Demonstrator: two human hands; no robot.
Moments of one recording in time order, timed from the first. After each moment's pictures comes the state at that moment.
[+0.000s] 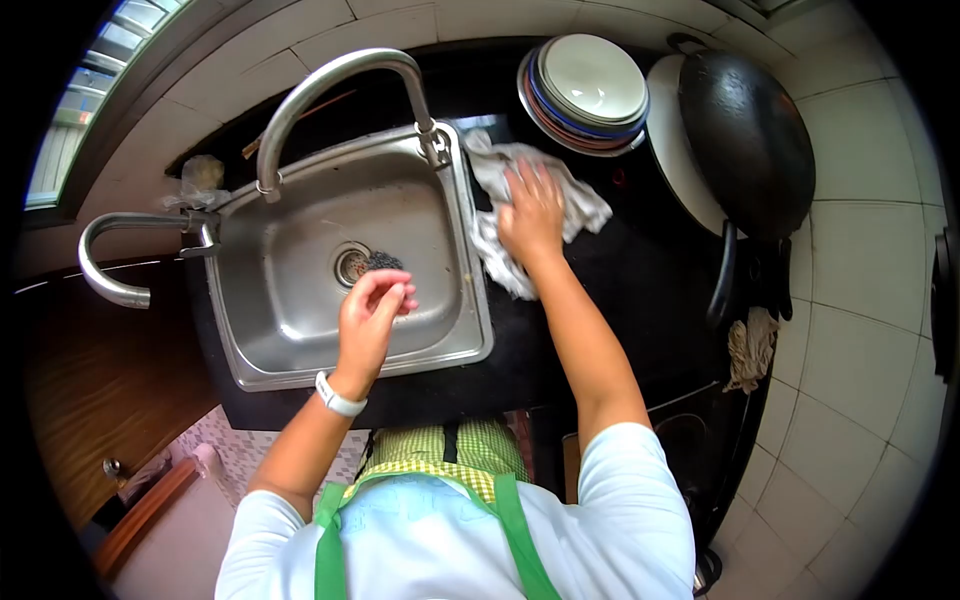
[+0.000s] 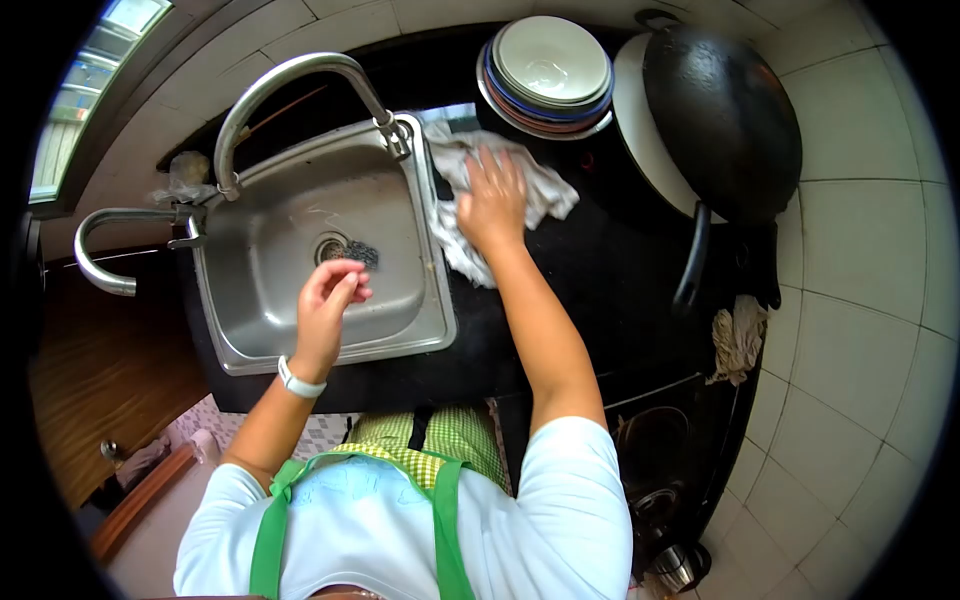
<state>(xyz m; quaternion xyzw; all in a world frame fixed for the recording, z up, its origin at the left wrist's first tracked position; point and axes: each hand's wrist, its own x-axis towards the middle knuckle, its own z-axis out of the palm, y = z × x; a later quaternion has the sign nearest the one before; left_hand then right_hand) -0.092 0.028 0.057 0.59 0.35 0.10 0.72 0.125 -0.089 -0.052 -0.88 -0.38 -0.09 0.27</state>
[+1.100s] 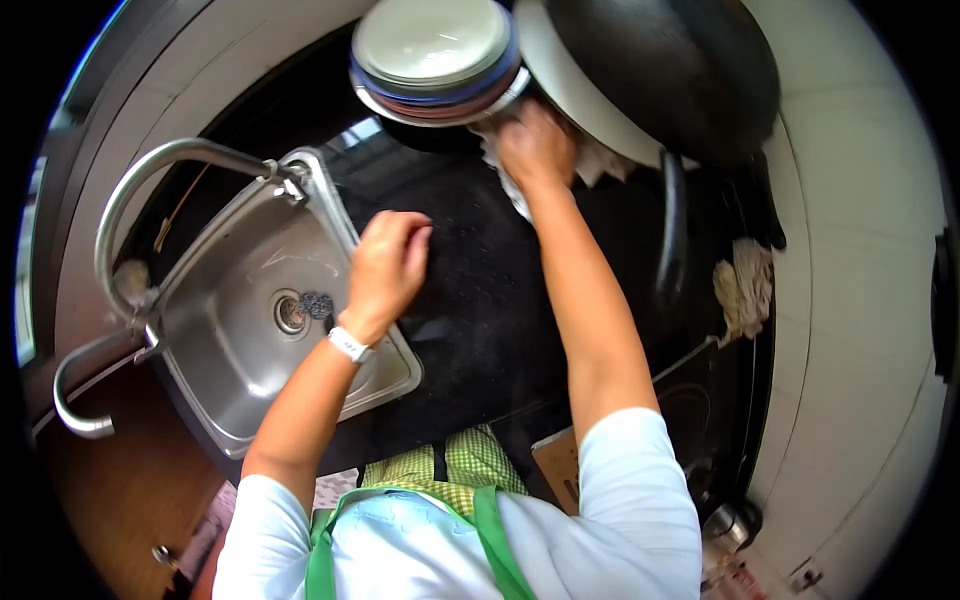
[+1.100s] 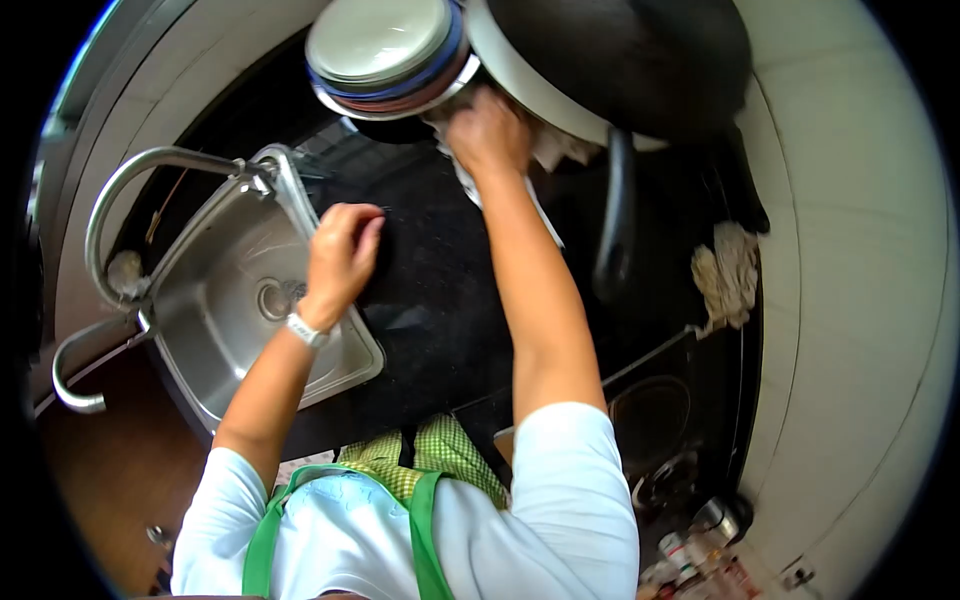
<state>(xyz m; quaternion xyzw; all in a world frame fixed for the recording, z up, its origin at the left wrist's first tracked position) 0.066 -0.038 -0.008 0.92 0.05 0.16 0.36 0.243 -0.175 -0.033 -0.96 -0.07 0.08 0.27</state>
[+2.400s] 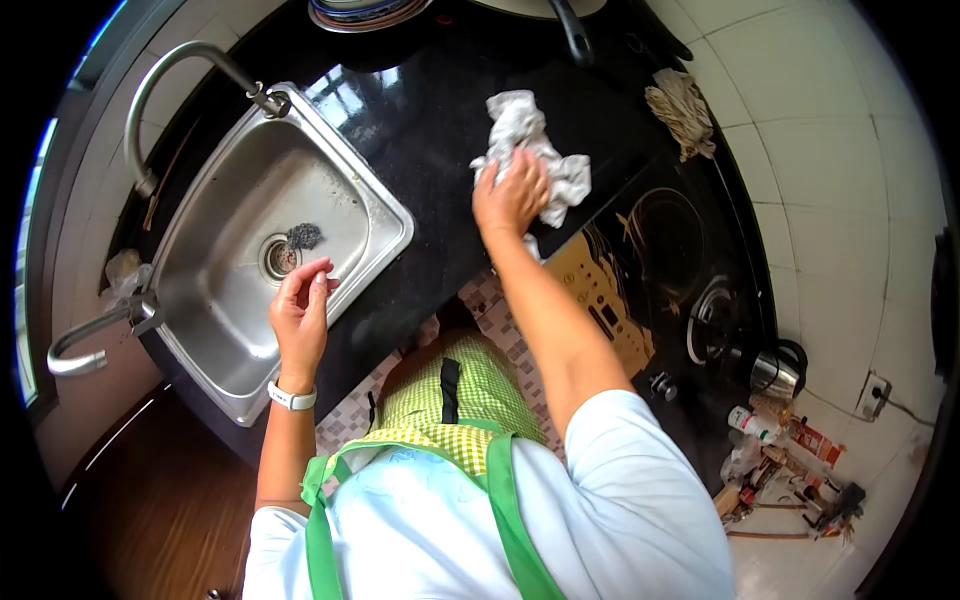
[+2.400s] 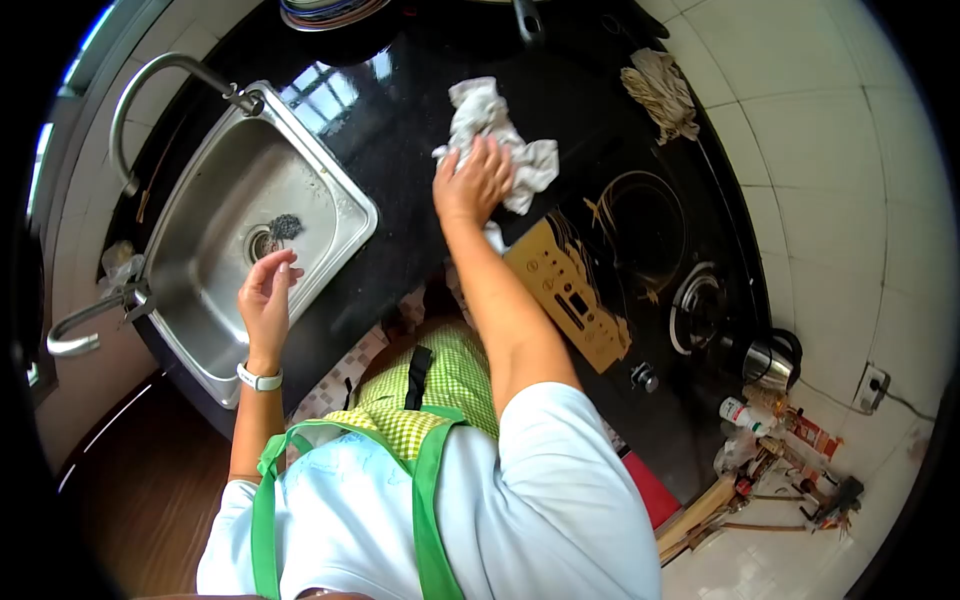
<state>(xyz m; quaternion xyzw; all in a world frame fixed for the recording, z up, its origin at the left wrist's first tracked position) -0.173 0.013 0.044 0.76 0.16 0.03 0.63 -0.032 -0.229 -0.059 -0.95 0.14 -0.21 0.16</state>
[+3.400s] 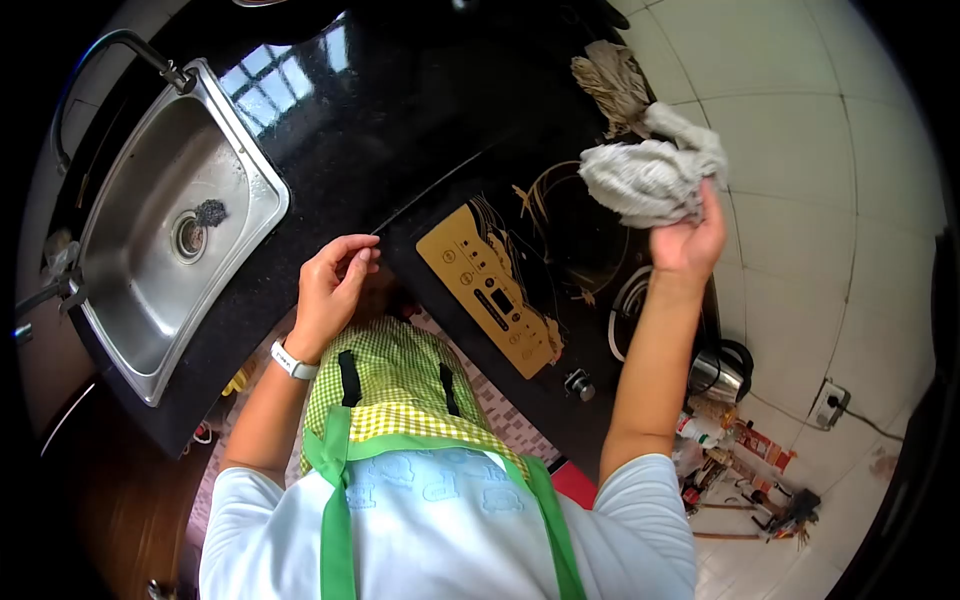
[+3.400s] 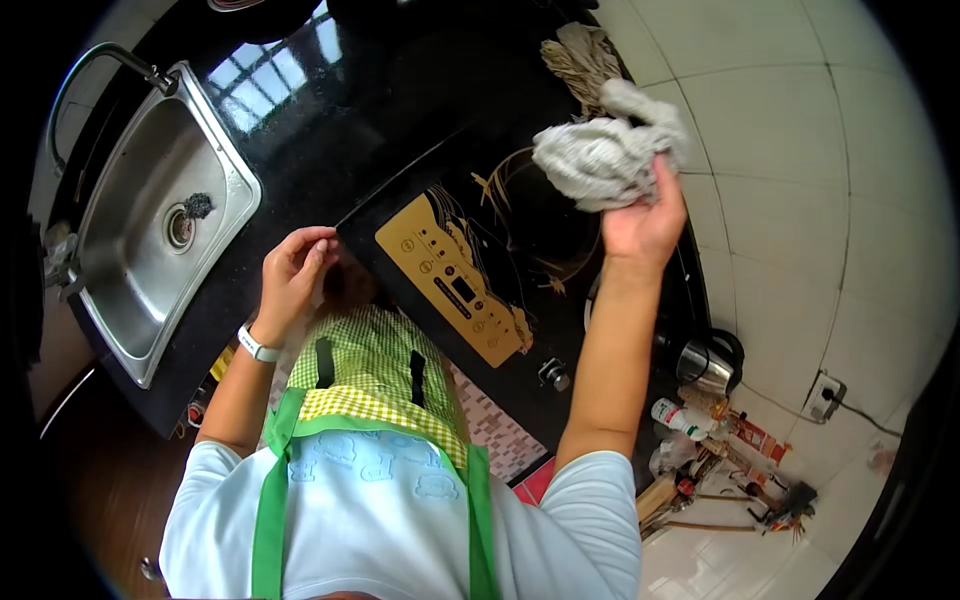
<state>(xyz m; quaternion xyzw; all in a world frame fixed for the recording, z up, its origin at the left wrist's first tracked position) -0.170 -0.169 0.029 0.68 0.10 -0.09 0.72 -0.046 -0.516 0.155 -0.53 0.12 -0.15 0.83</state>
